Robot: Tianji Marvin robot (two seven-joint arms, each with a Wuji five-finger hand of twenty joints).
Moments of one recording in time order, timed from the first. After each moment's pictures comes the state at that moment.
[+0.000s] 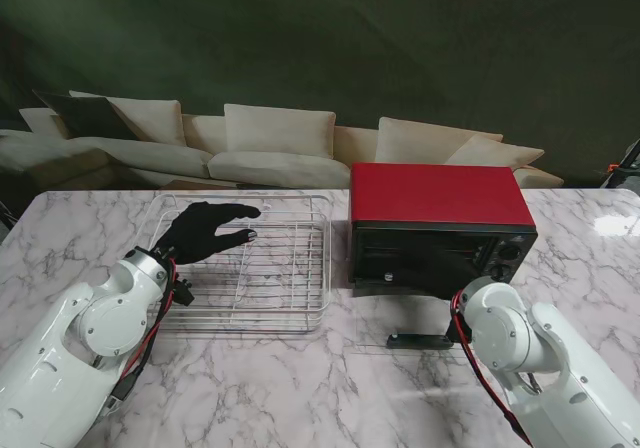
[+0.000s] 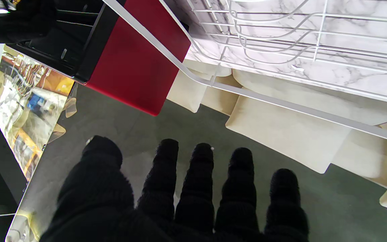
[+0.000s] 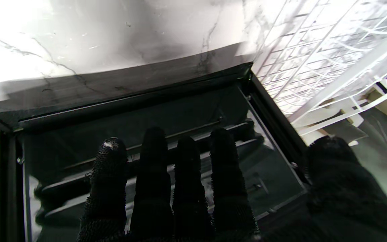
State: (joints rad) left arm 1.49 -1.07 -1.34 -1.63 0.63 -0.25 -0.09; right arm -1.60 -1.05 1.30 -1.78 -0.71 0.24 0.33; left_hand 0.84 -0.05 0.00 0.02 0.55 0.08 0.19 0.44 0.61 0.13 0.13 0.30 0.46 0.22 0.18 0.41 0.07 0.29 0.44 0.44; right_hand 0.38 -0.21 0.42 -0.06 0.46 0.03 0.58 0.62 0.43 0.10 0.71 0.56 0.51 0.10 0.57 0.50 0.20 0.22 1.13 0.59
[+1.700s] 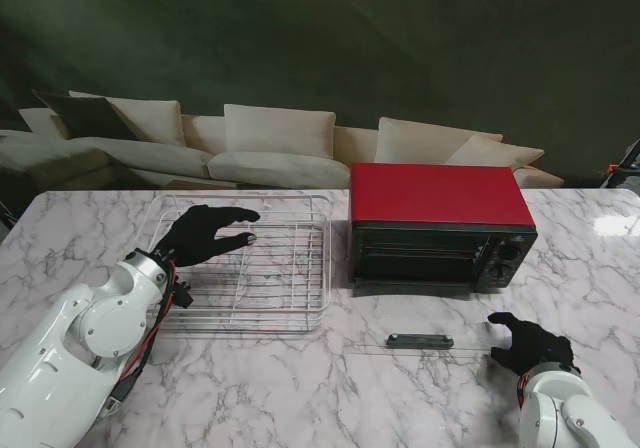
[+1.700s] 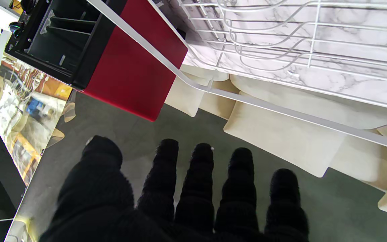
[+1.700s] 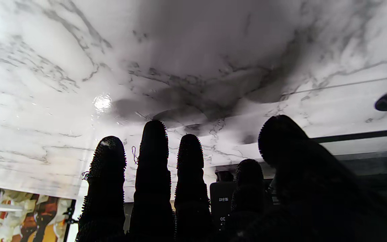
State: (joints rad) left arm 1.49 -1.07 -1.34 -1.61 0.64 -0.26 -0.10; right arm -1.96 -1.07 1.50 -1.77 -1.01 0.49 0.17; left_hand 0.84 -0.05 0.00 0.02 0.55 0.08 0.19 0.44 0.61 0.13 0.13 0.30 0.46 0.22 0.18 0.41 0.07 0.29 0.44 0.44; right_hand 0.58 -0.31 0.64 -0.07 0.18 -0.26 0.50 0.21 0.48 0.06 0.67 0.54 0.57 0.10 0.60 0.54 0.22 0.26 1.13 0.62
